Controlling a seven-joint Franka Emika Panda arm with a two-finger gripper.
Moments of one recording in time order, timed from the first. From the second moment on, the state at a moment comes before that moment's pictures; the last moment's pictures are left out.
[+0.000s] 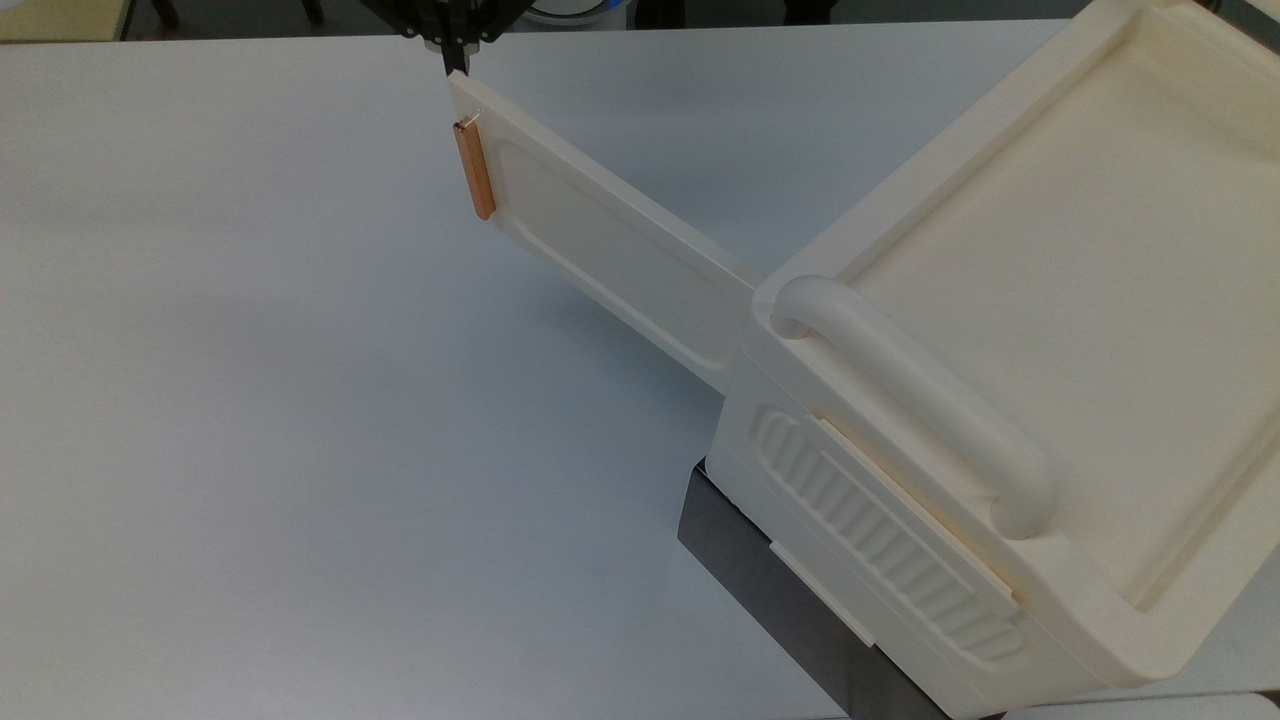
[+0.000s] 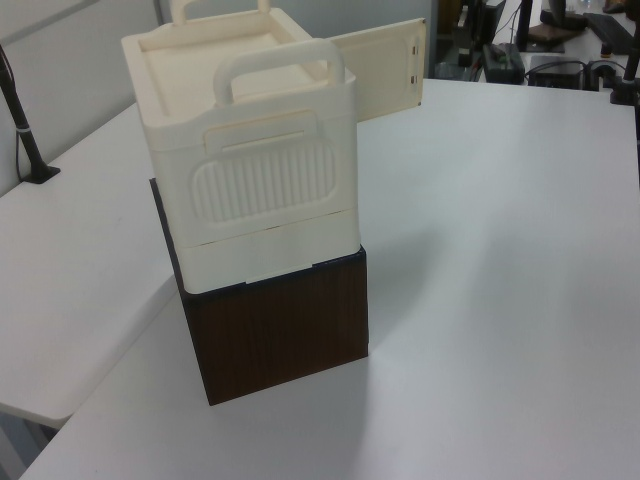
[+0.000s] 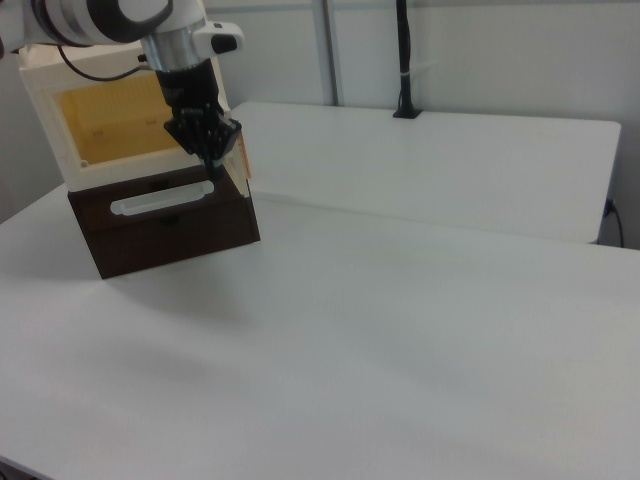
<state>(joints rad) -0.03 0.09 0.02 -1.46 -0.05 1.59 -0.01</state>
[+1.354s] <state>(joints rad) -0.04 0.16 0.03 -1.36 0.00 2.02 -0.01</state>
